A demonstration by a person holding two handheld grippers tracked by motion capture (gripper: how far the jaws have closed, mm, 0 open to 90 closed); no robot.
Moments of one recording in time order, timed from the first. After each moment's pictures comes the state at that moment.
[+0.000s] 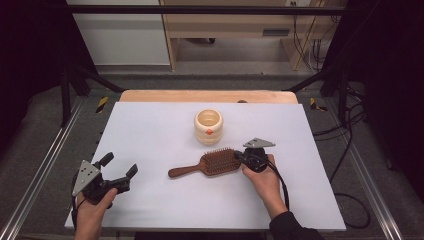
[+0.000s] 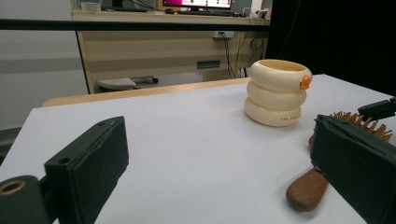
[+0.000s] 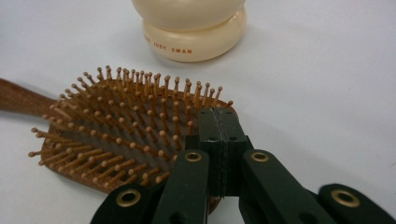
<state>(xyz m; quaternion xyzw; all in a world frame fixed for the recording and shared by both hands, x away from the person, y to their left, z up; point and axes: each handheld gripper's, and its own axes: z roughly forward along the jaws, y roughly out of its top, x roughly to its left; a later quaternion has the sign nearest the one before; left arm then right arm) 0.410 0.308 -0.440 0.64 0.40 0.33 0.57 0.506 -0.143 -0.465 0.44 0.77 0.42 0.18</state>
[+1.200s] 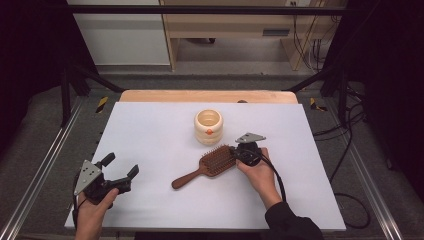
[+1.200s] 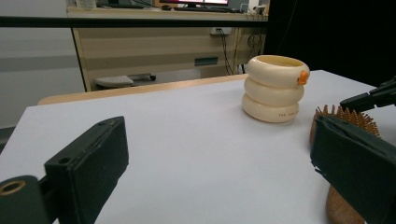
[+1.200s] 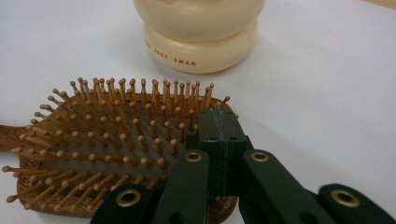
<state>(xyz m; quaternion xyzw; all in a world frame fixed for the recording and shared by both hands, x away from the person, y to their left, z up) 0.411 0.306 -0.441 0.65 0.40 0.32 0.56 0.524 -0.127 -0.464 0.41 0.79 0.40 0.19</state>
